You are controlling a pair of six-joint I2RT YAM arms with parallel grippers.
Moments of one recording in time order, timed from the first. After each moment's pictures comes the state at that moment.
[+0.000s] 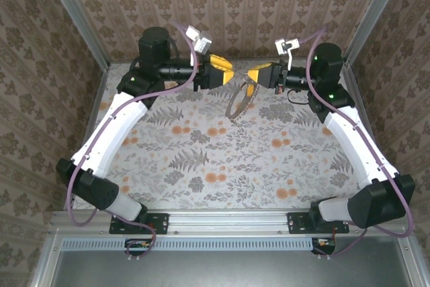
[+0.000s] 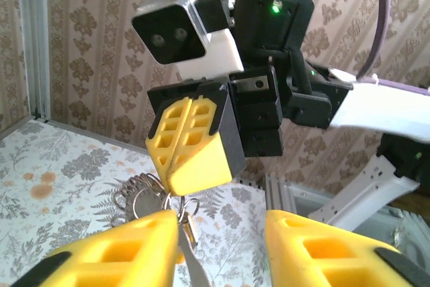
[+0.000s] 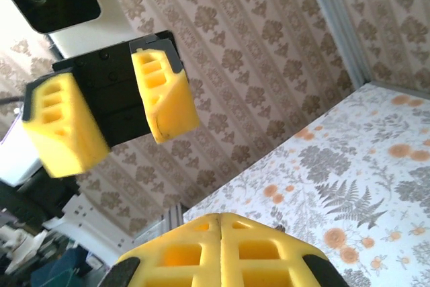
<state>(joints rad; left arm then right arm) -0.56 1.53 1.72 -0.37 1.05 -0.14 0.18 1.34 1.33 -0.03 -1.10 0.49</state>
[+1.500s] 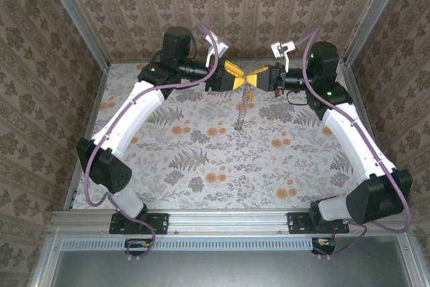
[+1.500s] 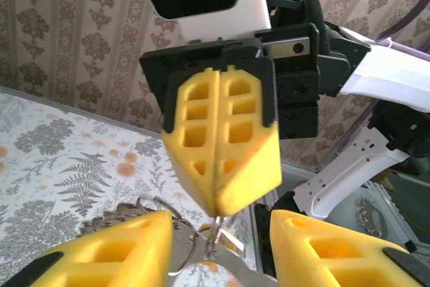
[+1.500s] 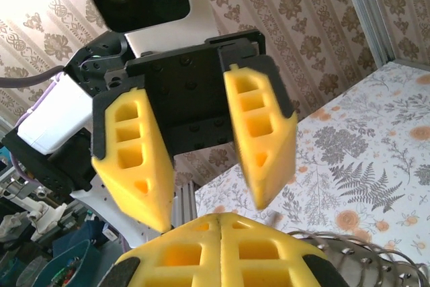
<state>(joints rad) -0.58 1.69 1.80 -0.44 1.13 -0.08 0.18 1.37 1.34 -0.09 -1.17 0.42</state>
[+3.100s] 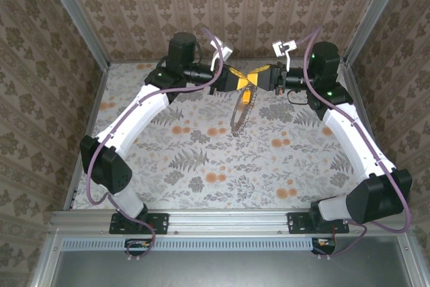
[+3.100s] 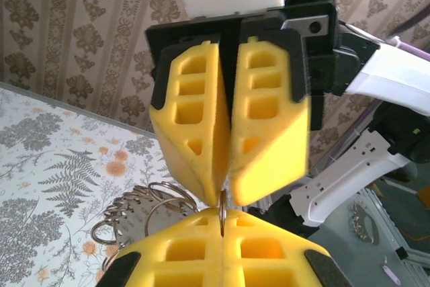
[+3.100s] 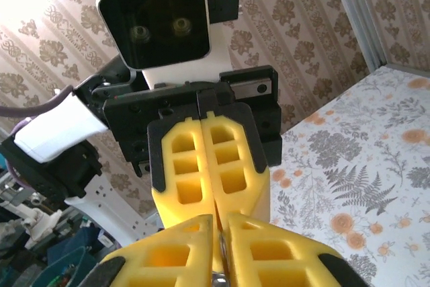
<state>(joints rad) -0.61 1.69 1.70 -0.28 1.13 -0.19 0.18 1.37 1.33 -0.06 -1.14 0.45</state>
